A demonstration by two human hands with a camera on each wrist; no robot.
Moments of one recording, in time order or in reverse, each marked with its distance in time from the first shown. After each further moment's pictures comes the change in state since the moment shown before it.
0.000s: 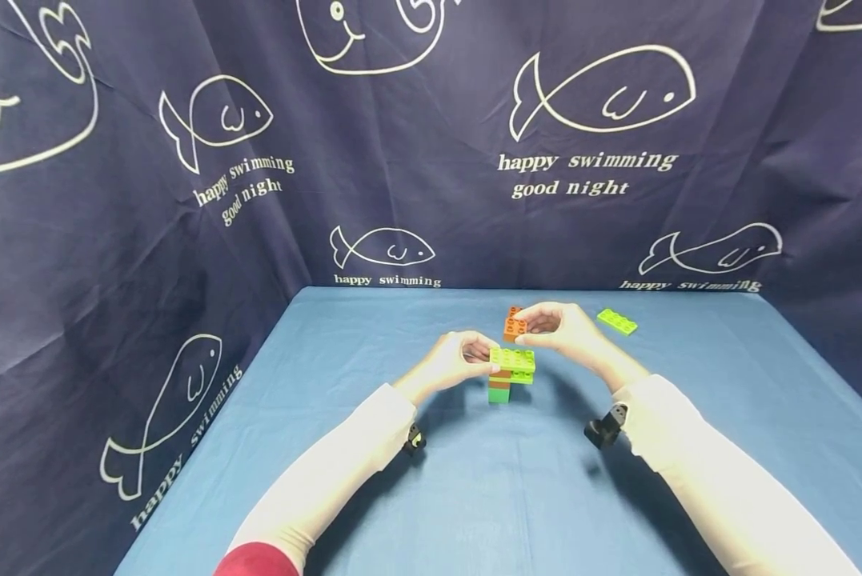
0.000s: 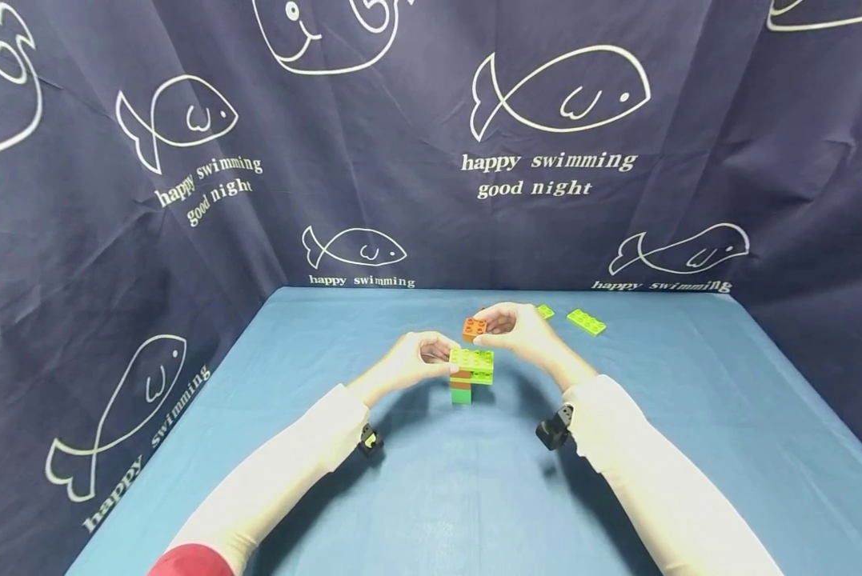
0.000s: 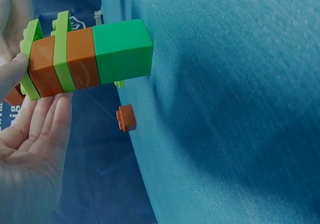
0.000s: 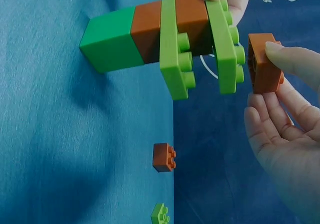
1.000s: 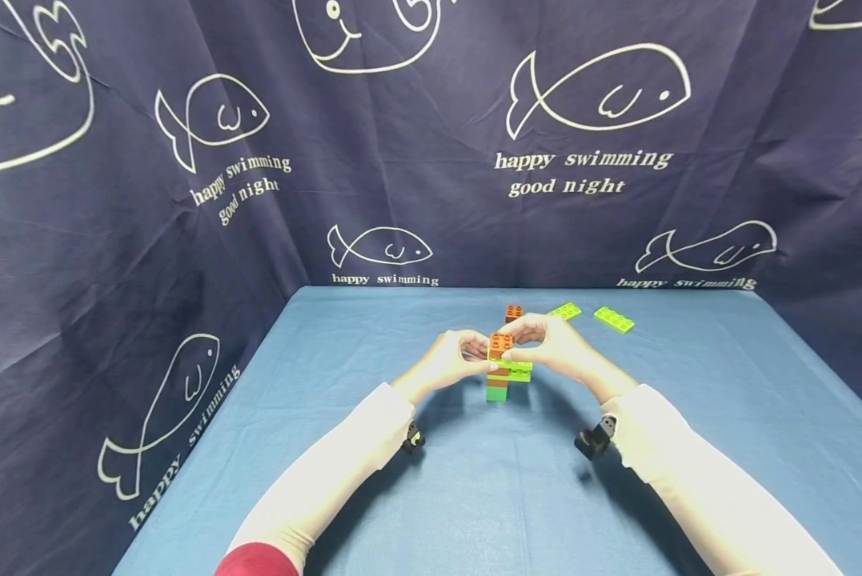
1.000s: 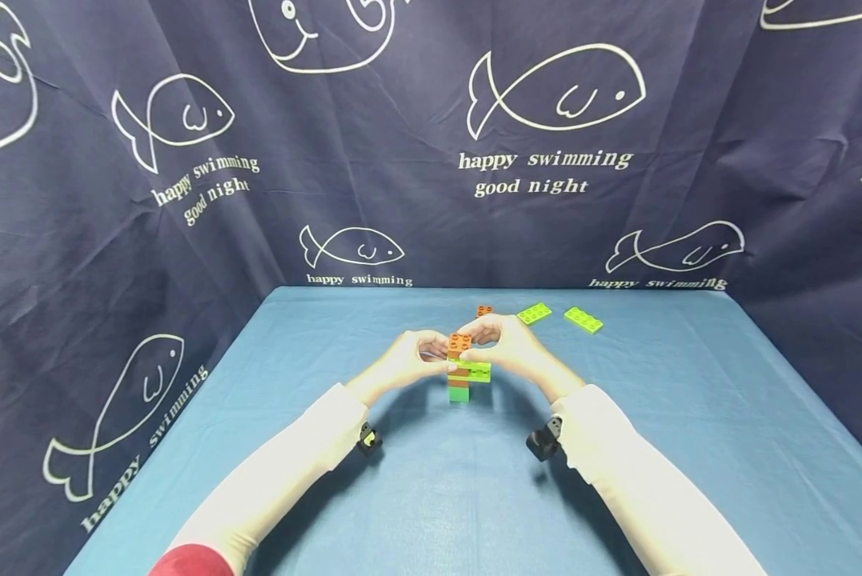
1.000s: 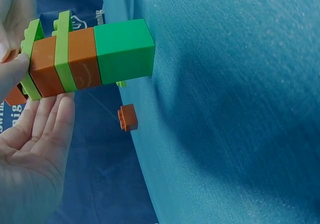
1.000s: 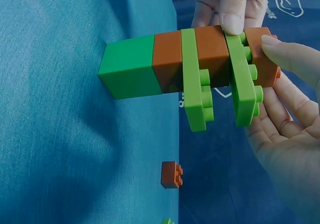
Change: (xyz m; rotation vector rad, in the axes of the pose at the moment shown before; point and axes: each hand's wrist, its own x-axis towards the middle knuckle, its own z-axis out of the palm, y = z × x) left_hand -0.001 0.000 0.002 -0.003 0.008 -0.015; right_hand -0.009 0.000 0.021 0.064 -0.064 -0.074
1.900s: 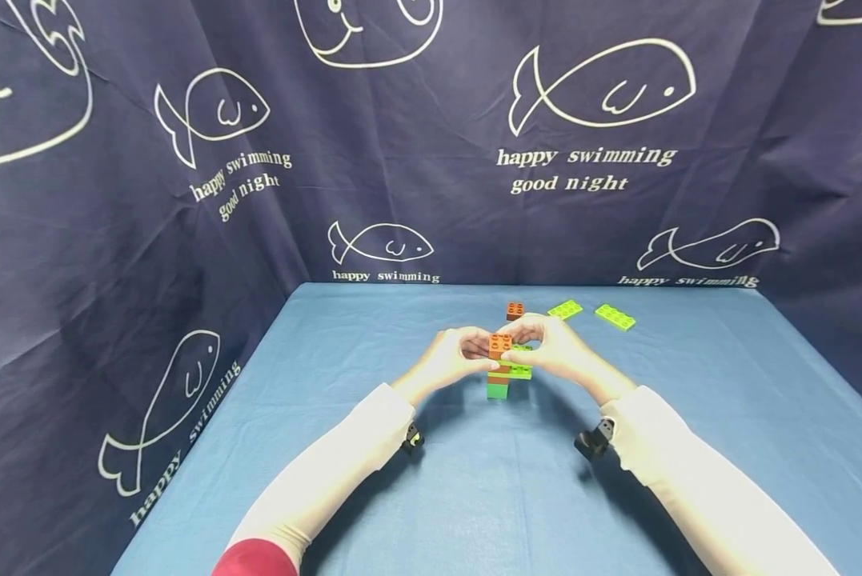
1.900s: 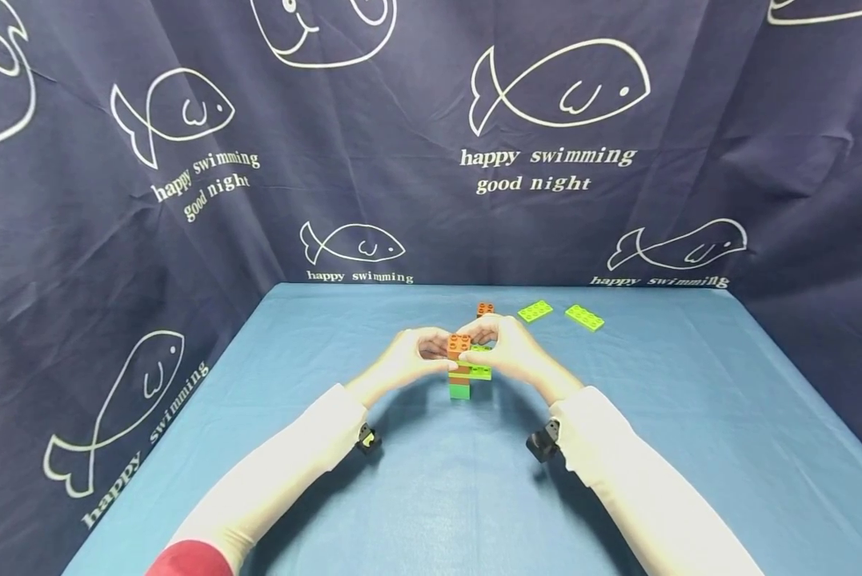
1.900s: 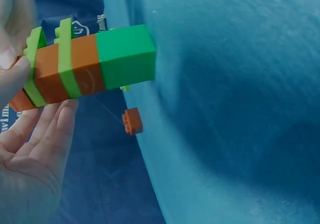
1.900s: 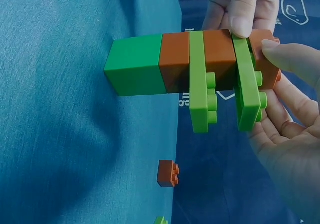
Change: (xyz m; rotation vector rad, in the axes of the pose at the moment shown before) left_hand -0.004 0.000 -0.001 0.032 0.024 0.063; right_hand -0.003 -0.003 0.006 -0.103 0.010 -0.069
